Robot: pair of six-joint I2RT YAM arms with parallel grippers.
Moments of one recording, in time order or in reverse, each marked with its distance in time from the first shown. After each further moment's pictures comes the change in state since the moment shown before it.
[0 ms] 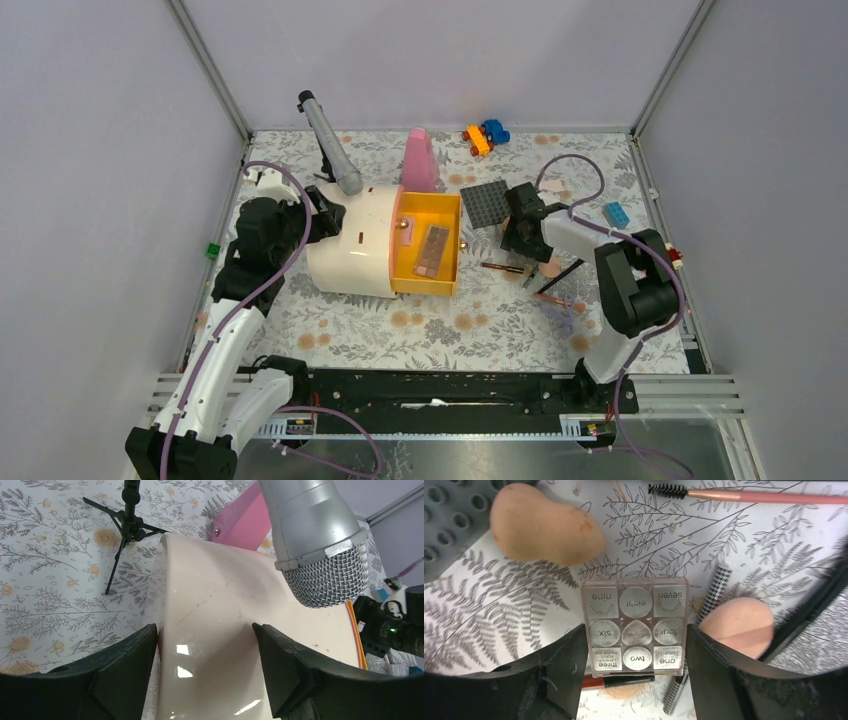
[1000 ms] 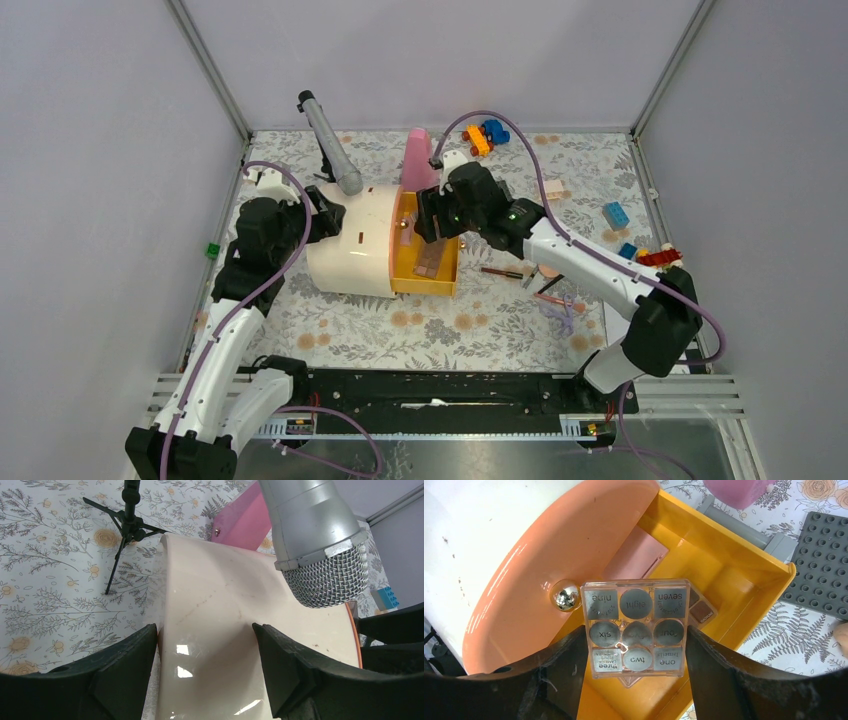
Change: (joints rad) left arm 0.000 0.000 0.000 0.000 0.000 0.000; right arm 0.417 -0.220 0.280 0.090 -0.306 -0.384
